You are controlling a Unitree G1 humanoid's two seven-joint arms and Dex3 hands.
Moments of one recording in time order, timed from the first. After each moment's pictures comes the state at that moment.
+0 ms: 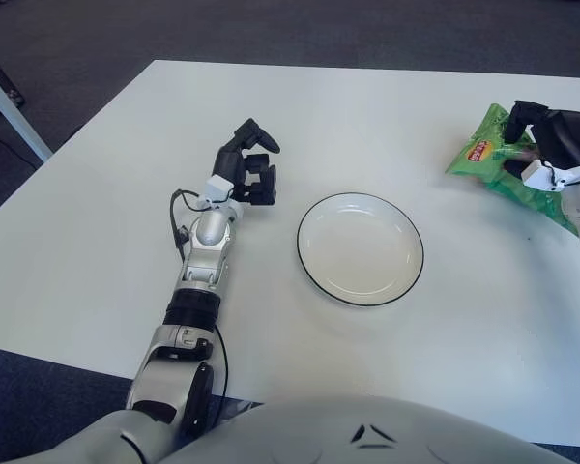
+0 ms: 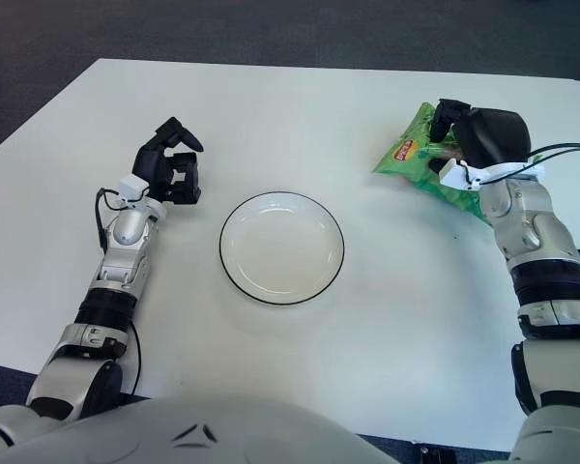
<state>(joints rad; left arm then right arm) -0.34 0.04 0.02 0.33 0.03 -0.45 -0.06 -0.46 -0.86 0.07 0.44 -0.52 -0.29 -0.20</state>
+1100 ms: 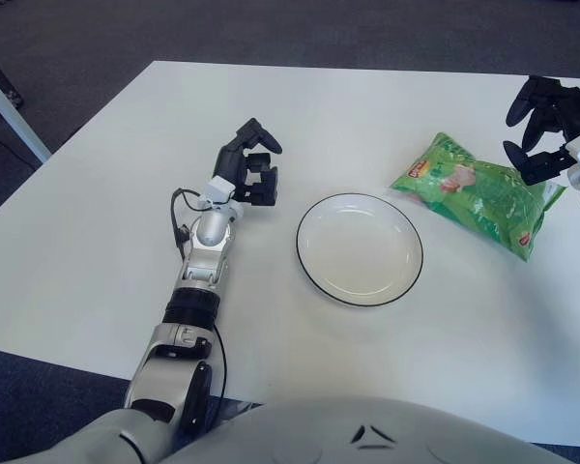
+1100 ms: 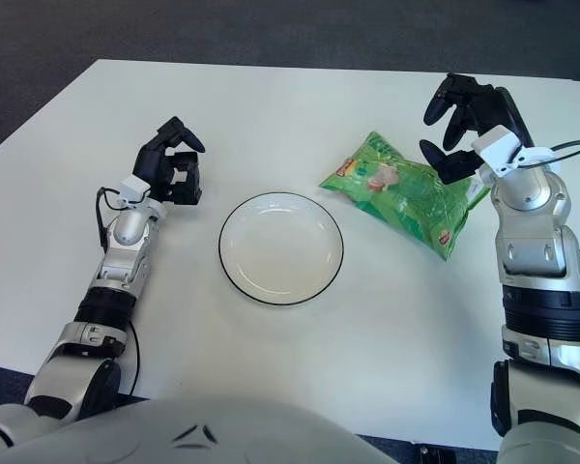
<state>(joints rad) -0.34 0.05 0.01 0.35 0.04 -0.50 -0.06 -0.34 -0.71 -0.21 -0.10 -0.13 0.16 0.19</state>
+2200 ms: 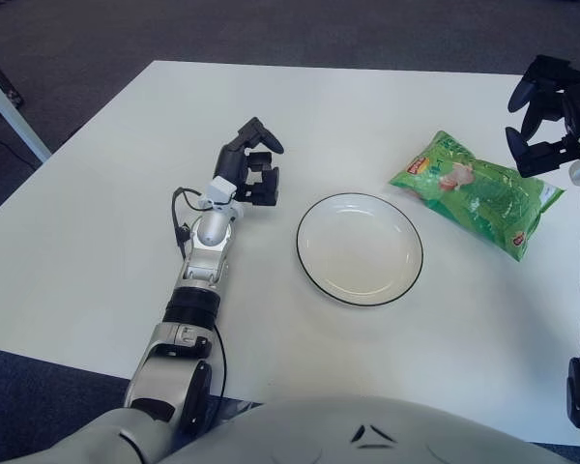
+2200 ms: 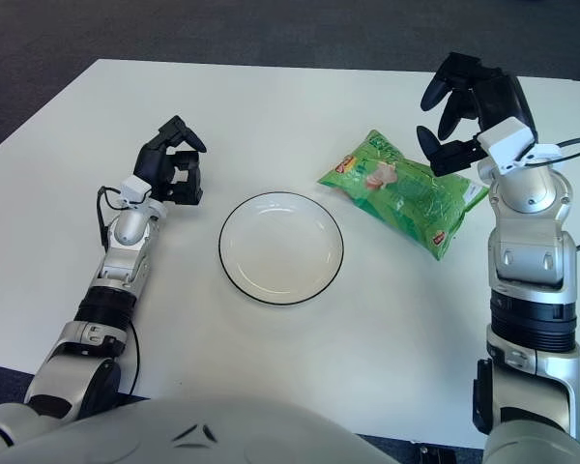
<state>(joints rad) -0.34 0.06 0.00 0.36 0.05 -0.53 -0.06 -0.33 -0.65 -0.25 -0.25 -0.16 0.17 0.18</state>
